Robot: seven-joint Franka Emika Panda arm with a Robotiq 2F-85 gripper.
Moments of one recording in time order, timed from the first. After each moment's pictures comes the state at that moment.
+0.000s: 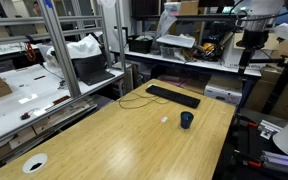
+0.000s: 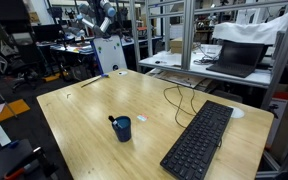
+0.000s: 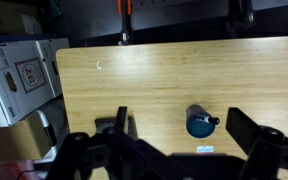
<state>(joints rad) -0.07 -0.94 -0.02 -2.82 -0.13 1.87 0.09</state>
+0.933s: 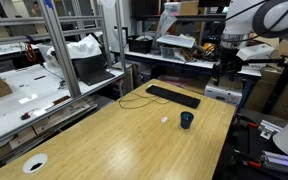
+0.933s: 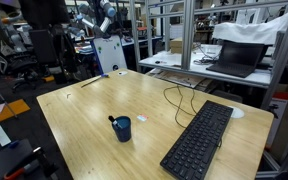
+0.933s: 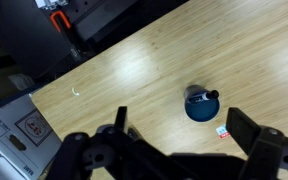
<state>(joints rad) -0.09 -0.63 0.12 -2.79 0.02 2.14 0.58</state>
